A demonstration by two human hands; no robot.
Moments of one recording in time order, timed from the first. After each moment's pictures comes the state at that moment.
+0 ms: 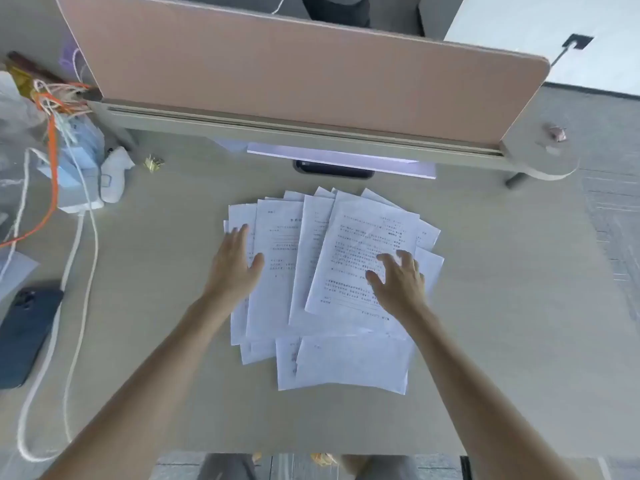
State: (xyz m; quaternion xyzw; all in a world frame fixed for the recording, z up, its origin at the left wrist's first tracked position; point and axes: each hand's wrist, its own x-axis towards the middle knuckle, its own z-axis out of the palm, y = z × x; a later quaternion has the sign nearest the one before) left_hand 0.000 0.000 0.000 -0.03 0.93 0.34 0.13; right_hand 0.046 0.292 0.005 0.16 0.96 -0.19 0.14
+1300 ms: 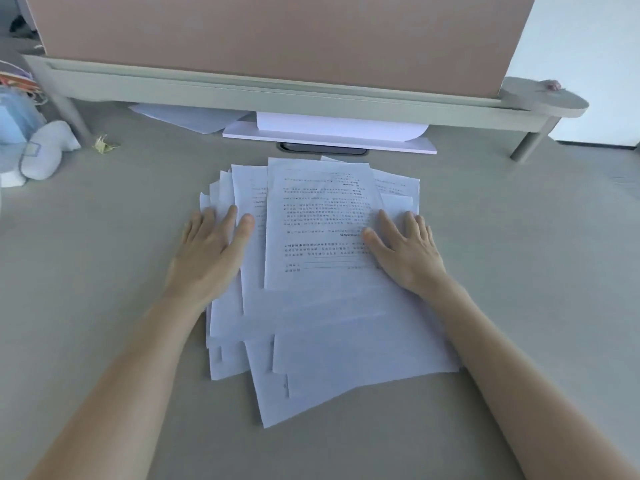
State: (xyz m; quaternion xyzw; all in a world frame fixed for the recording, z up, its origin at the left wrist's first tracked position) left_hand 0.011 -0.004 -0.110 0.04 0.96 0.28 0.00; right_hand 0.035 0.291 -0.114 0.12 0.98 -0.17 0.00
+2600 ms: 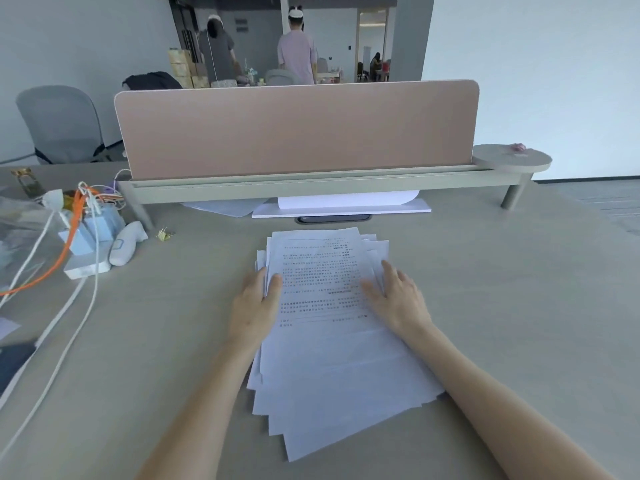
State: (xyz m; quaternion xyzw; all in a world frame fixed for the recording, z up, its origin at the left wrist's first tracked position) left_hand 0.019 0.015 -0.097 0.01 0.89 0.44 -0.06; right_hand 0.056 0.260 -0.094 0.13 0.94 -0.29 -0.08
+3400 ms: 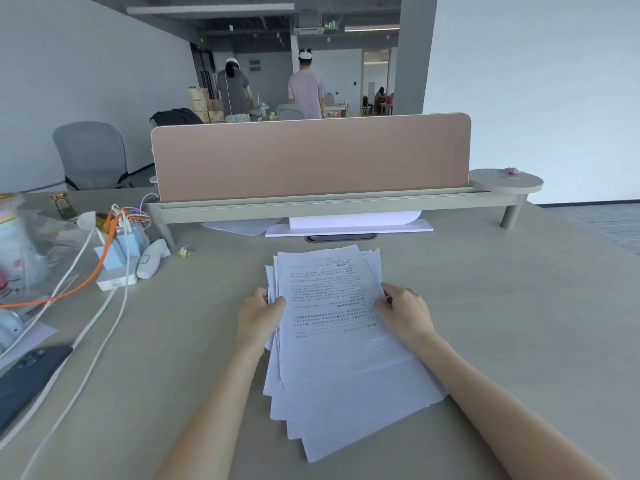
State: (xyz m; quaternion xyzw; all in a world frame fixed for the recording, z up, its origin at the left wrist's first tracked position) left_hand 0.034 0.008 -0.073 -0.09 0.84 0.53 -0.03; right_hand 0.053 0.266 -0.106 0.08 0.94 -0.29 -0.16
